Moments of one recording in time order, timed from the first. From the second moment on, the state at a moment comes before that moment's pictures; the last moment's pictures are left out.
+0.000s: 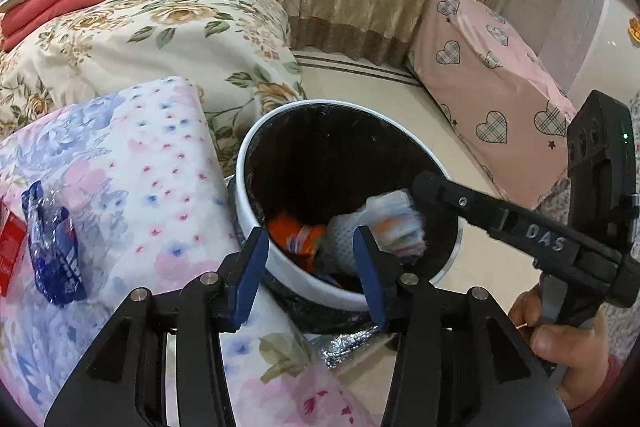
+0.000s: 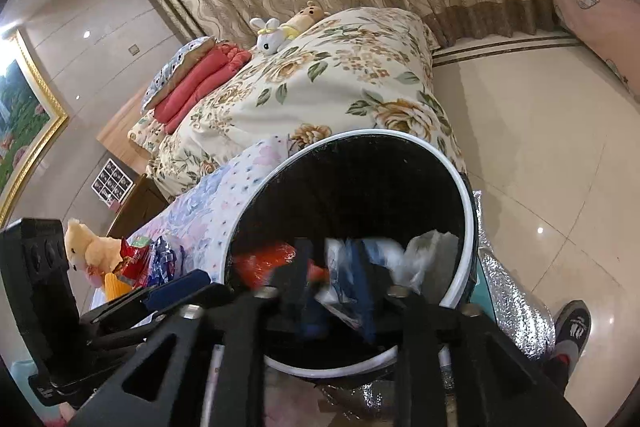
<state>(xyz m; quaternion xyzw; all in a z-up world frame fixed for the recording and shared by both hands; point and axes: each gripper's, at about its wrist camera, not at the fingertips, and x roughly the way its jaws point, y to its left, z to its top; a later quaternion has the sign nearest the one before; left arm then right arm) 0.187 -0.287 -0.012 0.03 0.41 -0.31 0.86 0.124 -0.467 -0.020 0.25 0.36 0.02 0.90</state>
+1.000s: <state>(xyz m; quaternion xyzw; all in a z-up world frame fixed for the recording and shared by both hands) 0.138 -0.130 -0.042 -0.05 0.44 -0.21 0.87 0.096 -0.357 -0.011 0.23 0.37 0.08 0.90</state>
